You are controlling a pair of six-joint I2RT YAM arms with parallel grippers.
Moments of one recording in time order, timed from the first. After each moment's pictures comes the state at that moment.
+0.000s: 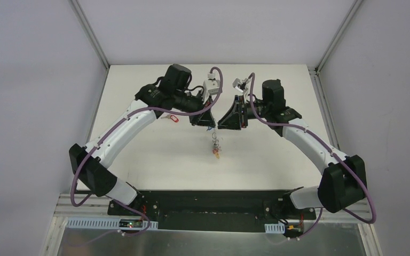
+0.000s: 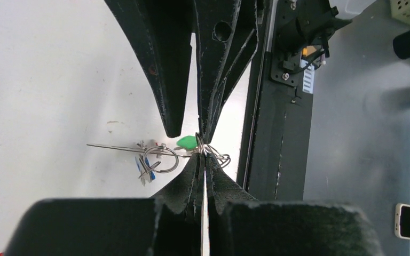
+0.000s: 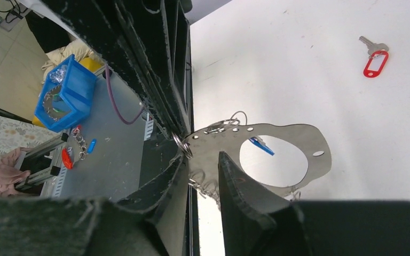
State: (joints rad) left arm -0.63 1.48 1.52 -0.73 0.80 0.18; right arm 0.43 1.37 1.03 -0.04 -1.17 0.18
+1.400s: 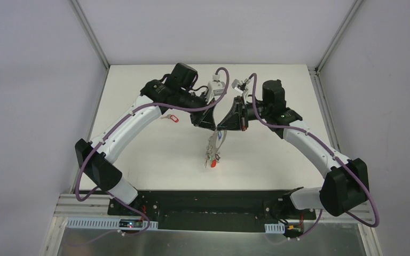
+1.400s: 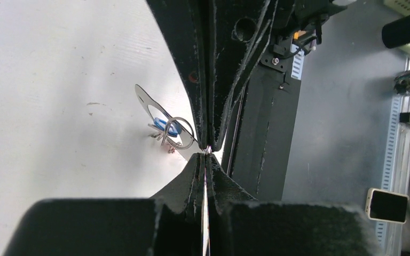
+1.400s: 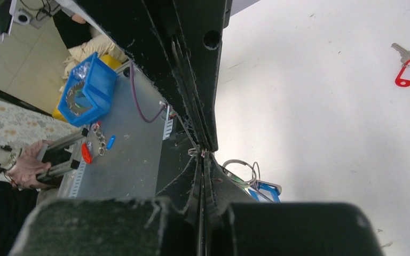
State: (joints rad) left arm -0.67 1.57 1.66 -0.93 0.75 0.20; right arm 0.47 1.34 1.03 -0.04 -1.23 0.21
